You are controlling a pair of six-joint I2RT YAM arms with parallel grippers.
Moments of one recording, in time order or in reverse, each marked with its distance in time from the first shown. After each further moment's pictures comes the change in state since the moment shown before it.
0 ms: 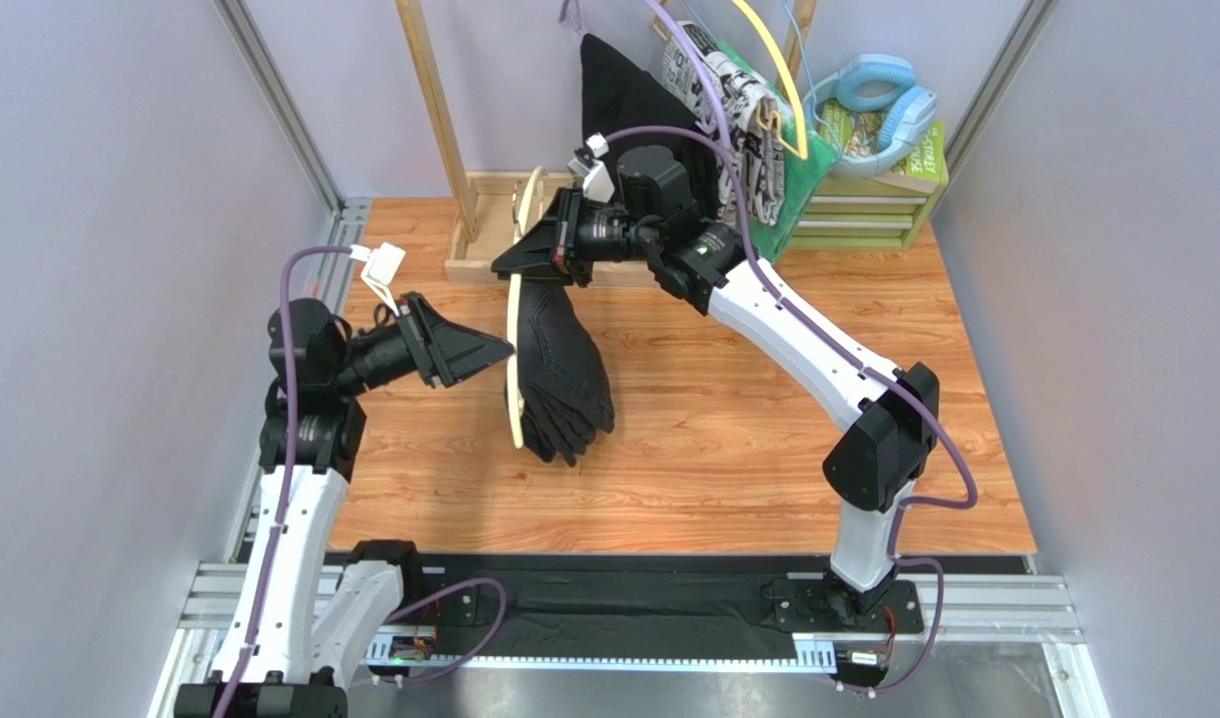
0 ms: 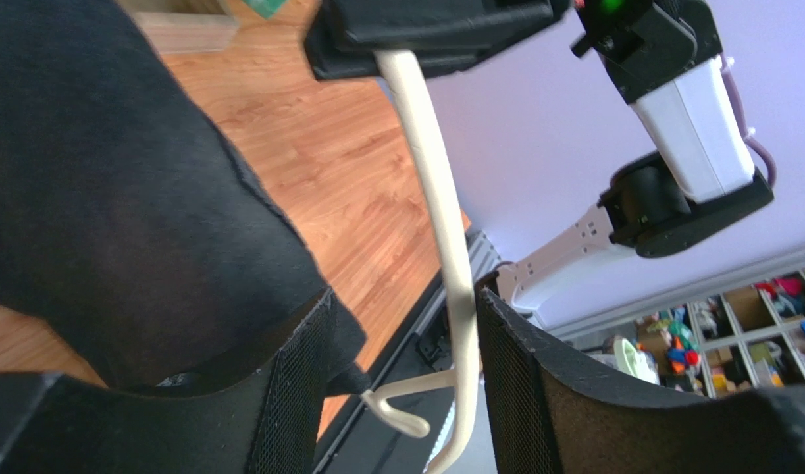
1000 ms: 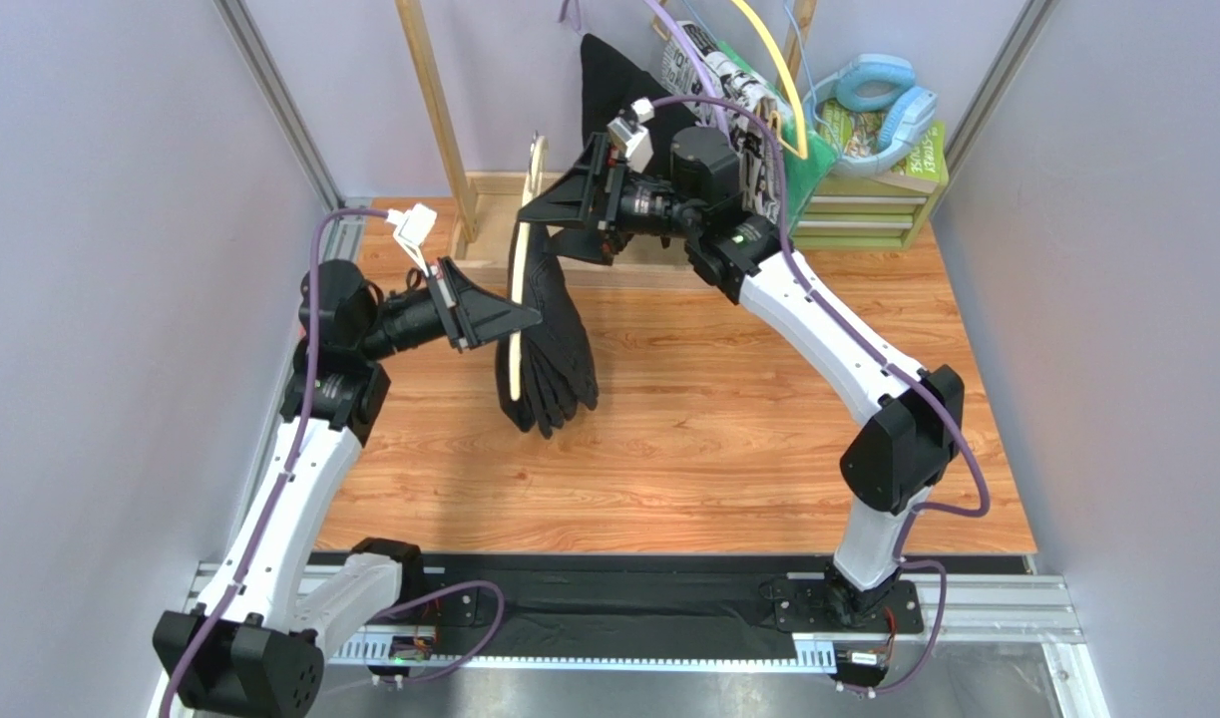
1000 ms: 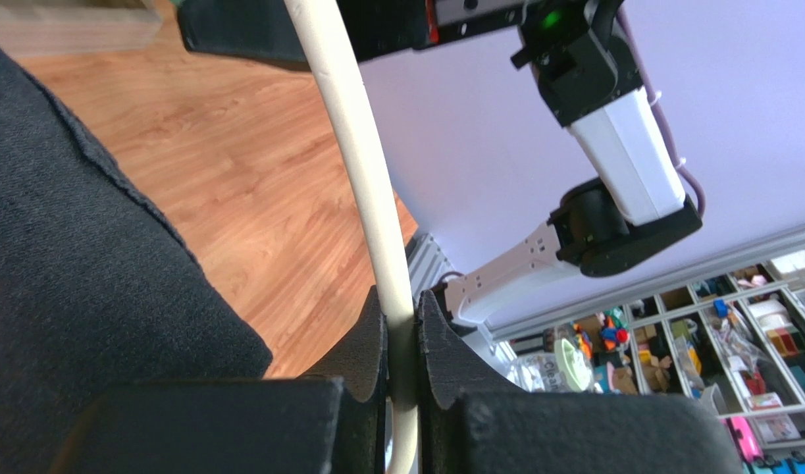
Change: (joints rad) left arm -0.174 0.154 0.082 0.154 -0.077 -0.160; right arm -0.106 -0.039 -0.064 0.192 -0.066 -0.050
